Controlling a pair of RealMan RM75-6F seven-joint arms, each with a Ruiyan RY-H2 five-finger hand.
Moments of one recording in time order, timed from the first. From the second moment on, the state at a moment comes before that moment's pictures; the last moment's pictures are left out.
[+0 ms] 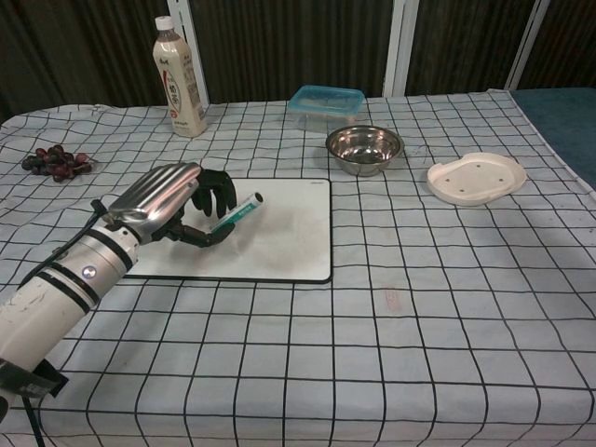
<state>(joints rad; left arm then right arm) -0.73 -2.14 -0.10 -0.43 1.51 1.25 -0.37 0.13 -1.04 -0.05 -1.52 -1.72 1.52 0.25</state>
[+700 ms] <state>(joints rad) -0.67 -2.11 -0.09 -0.40 1.50 1.25 -0.40 0.13 -1.04 -0.05 -1.52 -1.72 1.52 0.23</state>
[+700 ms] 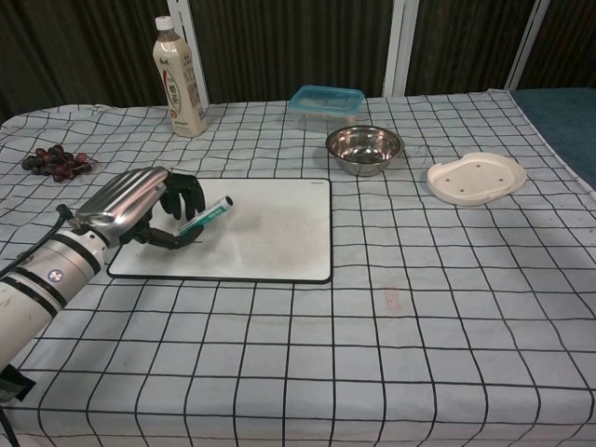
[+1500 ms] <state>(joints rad) -0.62 -1.95 -0.11 -0.48 1.50 1.41 -0.31 0.12 -1.04 -0.05 -1.52 -1.73 1.54 0.23</state>
